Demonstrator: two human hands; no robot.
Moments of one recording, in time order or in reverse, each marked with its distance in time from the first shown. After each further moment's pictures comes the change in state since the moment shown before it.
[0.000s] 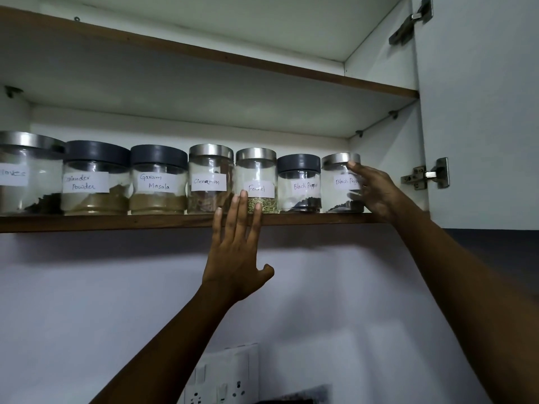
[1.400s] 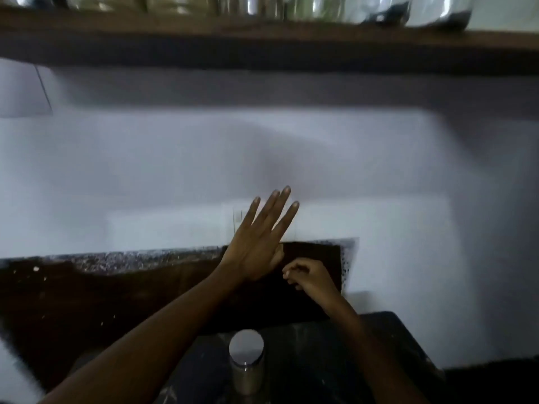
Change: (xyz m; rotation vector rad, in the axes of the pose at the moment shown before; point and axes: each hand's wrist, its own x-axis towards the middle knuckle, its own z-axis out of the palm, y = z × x) left_hand -0.207 0.024 0.060 -0.165 -0.385 0.214; right_hand -0.298 0.301 0.081 -0.388 -0.458 0.489
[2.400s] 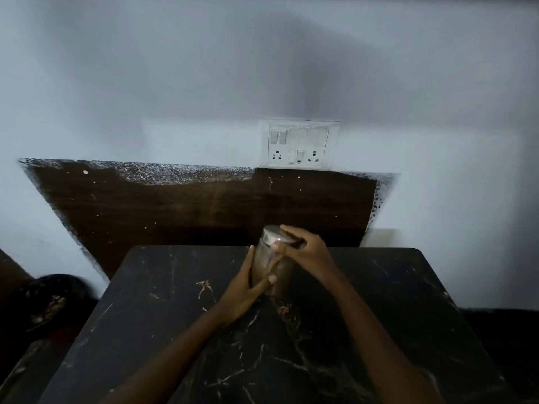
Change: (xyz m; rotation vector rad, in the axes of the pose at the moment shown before) left_hand -0.223 0.064 0.058 -1.494 -0.455 -0.963; right_hand -0.049 0.059 0.085 -0.029 -0.239 0.047
